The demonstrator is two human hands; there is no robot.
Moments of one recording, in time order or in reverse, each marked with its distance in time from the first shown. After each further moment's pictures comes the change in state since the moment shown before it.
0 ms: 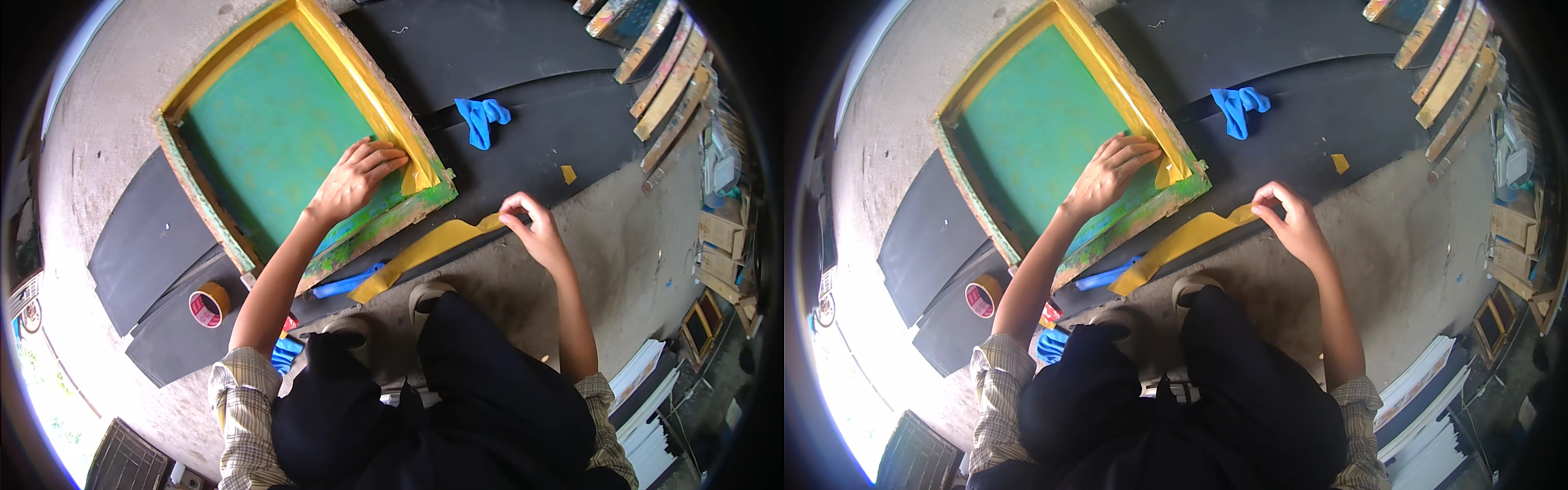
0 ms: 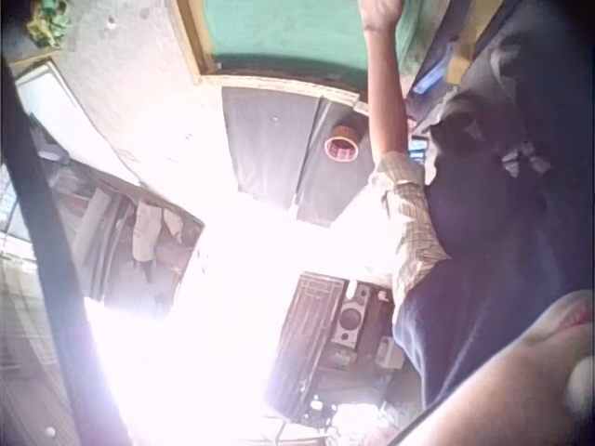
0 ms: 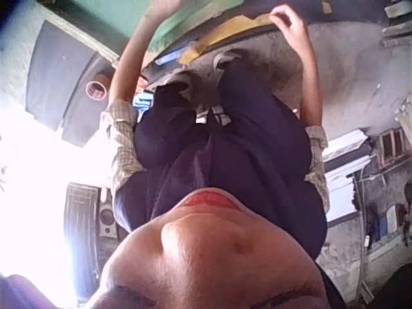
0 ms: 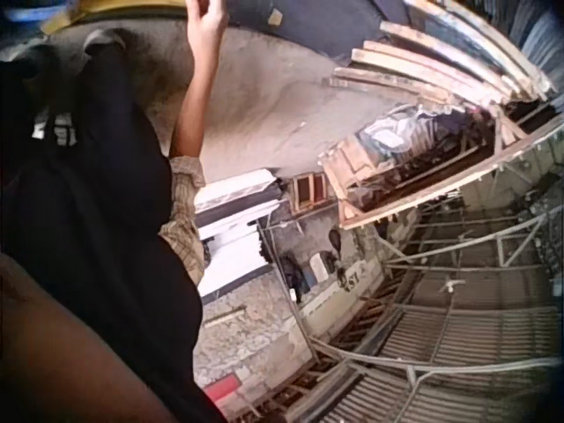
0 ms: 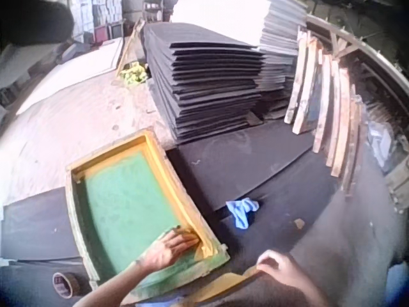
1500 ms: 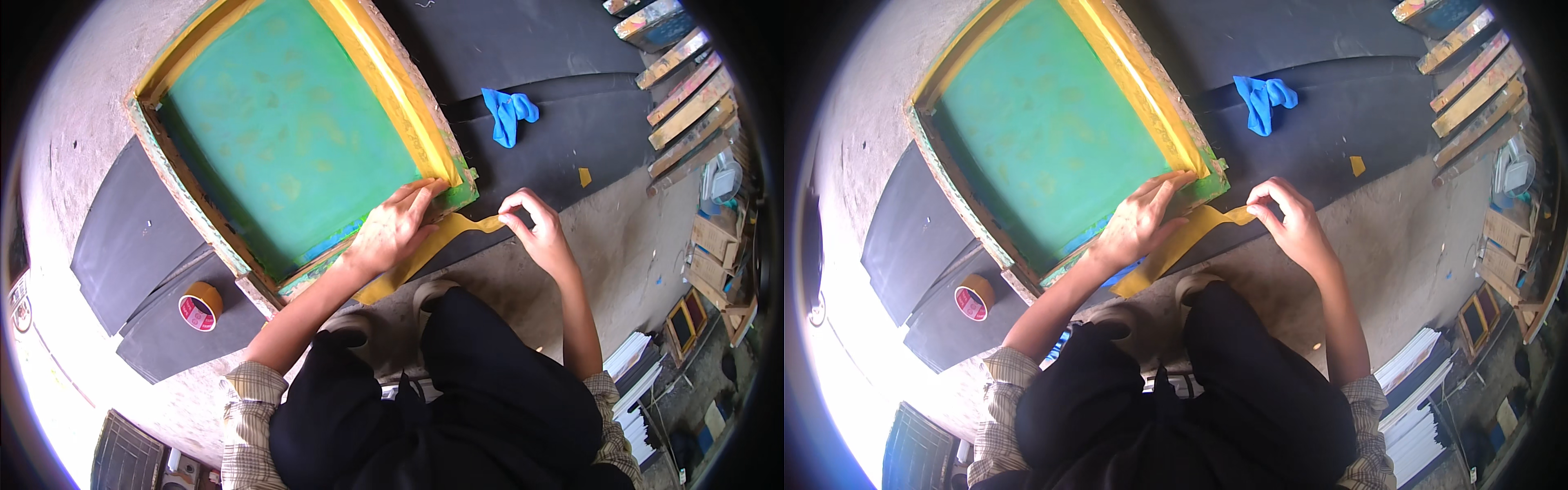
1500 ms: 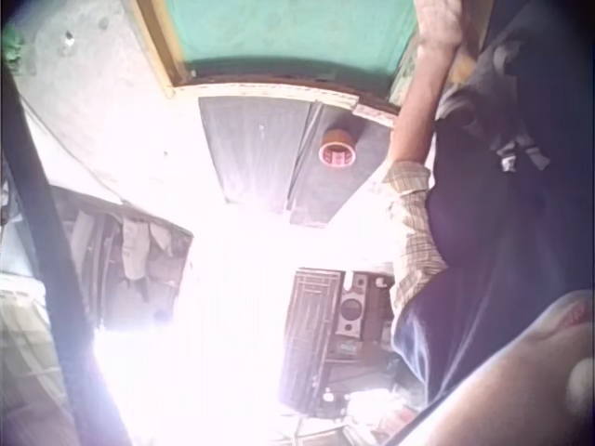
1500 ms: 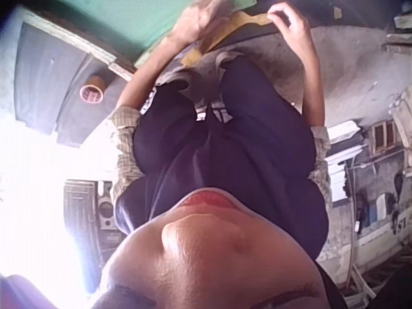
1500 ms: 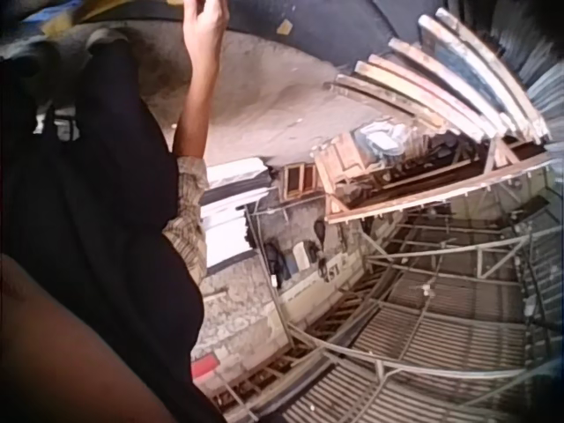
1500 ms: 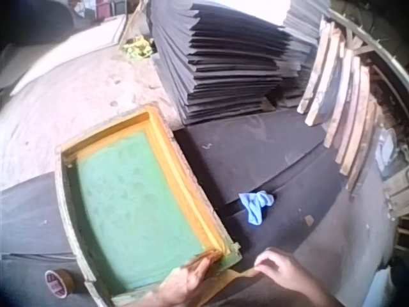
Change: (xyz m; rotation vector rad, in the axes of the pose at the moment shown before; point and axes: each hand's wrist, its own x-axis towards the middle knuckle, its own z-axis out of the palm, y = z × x) left_hand -0.020 0.057 0.030 -0.457 0.106 -0.172; right_hand 0.032 -0.029 0.019 -0.120 -0.054 -0.051
